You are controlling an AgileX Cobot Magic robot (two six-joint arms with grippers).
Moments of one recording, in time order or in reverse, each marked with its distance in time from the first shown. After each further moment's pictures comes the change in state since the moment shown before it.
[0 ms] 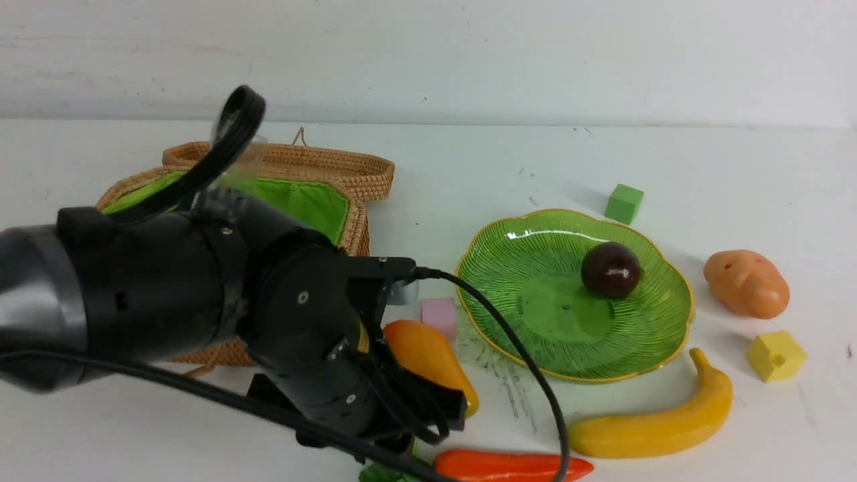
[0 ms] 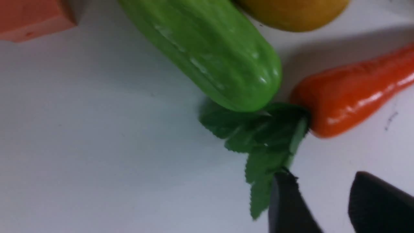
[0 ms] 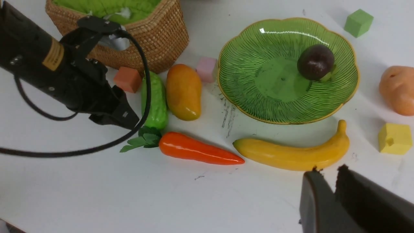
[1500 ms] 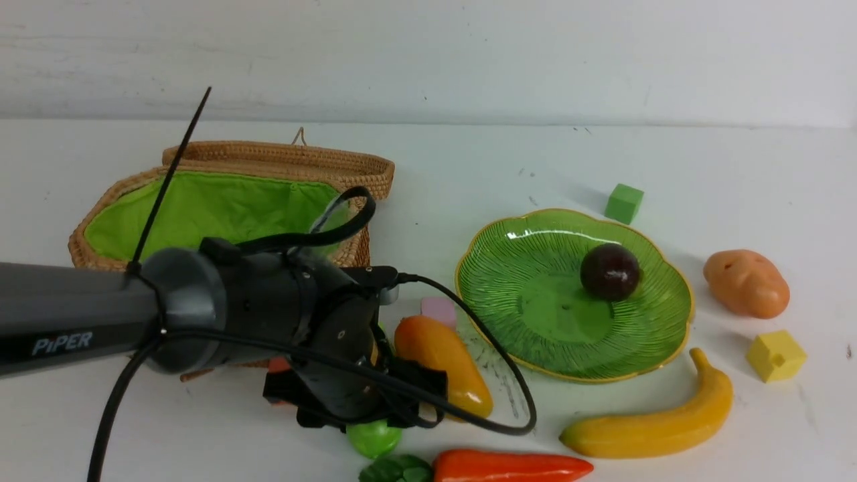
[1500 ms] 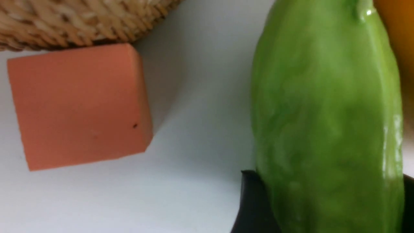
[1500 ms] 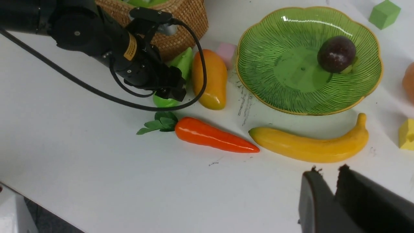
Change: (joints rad) right arm 0.000 0.000 0.000 0.057 0.032 -0.053; left arm 0.060 0.225 0.000 0.194 -0.236 -0.202
